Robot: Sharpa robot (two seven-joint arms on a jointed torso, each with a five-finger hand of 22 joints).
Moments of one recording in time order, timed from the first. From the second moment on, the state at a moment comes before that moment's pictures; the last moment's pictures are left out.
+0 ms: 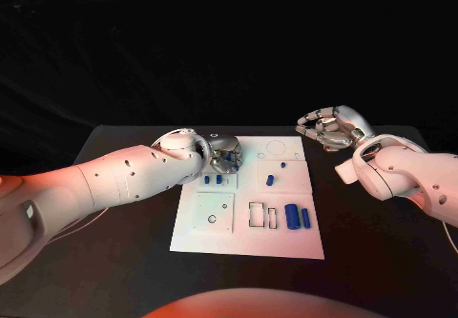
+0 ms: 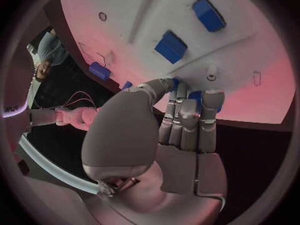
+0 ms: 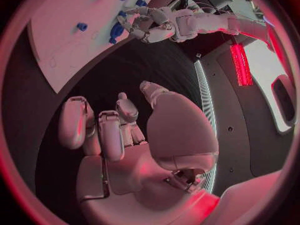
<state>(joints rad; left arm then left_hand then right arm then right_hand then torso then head) 1.15 -0.56 0.00 1.19 -1.54 -0.05 0.00 1.43 -0.21 0.54 0.09 0.34 0.92 0.15 0.33 0.29 1.00 0.09 0.47 0.12 1.32 0.01 1.33 0.86 0.15 1.21 0.11 1.17 0.89 1.25 -0.86 -0.11 1.46 -0.71 -0.48 0.20 1.22 -0.13 0.34 0.22 0.25 0.79 0.18 0.29 0.40 1.19 0.09 1.23 1.11 1.47 0.02 1.47 1.31 0.06 1.38 0.12 1.25 1.31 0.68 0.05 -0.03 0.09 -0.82</state>
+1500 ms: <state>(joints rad) 1.13 -0.72 0.06 1.32 -1.45 -0.10 0.01 1.44 -0.19 0.55 0.06 0.34 0.97 0.15 0.34 0.29 1.05 0.08 0.45 0.13 1.34 0.01 1.35 0.88 0.14 1.25 0.10 1.21 0.95 1.24 -0.87 -0.11 1.46 -0.71 -0.48 0.20 1.22 -0.13 0.34 0.22 0.25 0.79 0.18 0.30 0.40 1.19 0.09 1.23 1.11 1.47 0.02 1.47 1.31 0.06 1.38 0.12 1.25 1.31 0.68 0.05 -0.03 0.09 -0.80</state>
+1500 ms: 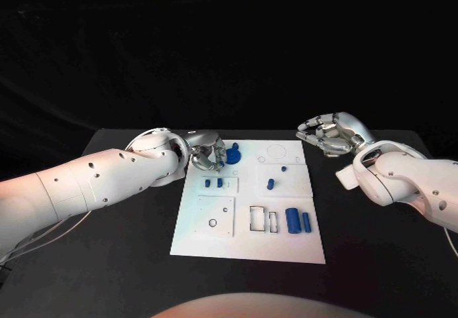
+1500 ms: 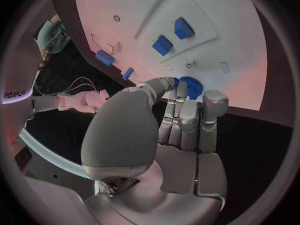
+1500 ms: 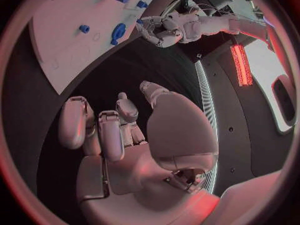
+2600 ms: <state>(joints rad) 1.11 -0.74 0.06 1.28 -1.44 -0.07 -0.01 1.43 -0.19 0.55 0.06 0.34 0.97 0.15 0.34 0.29 1.06 0.08 0.45 0.13 1.34 0.01 1.35 0.88 0.14 1.26 0.10 1.22 0.96 1.24 -0.87 -0.11 1.46 -0.71 -0.48 0.20 1.22 -0.13 0.34 0.22 0.25 0.79 0.18 0.30 0.40 1.19 0.09 1.23 1.11 1.47 0.02 1.47 1.31 0.06 1.38 0.12 1.25 1.31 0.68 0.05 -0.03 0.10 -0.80</state>
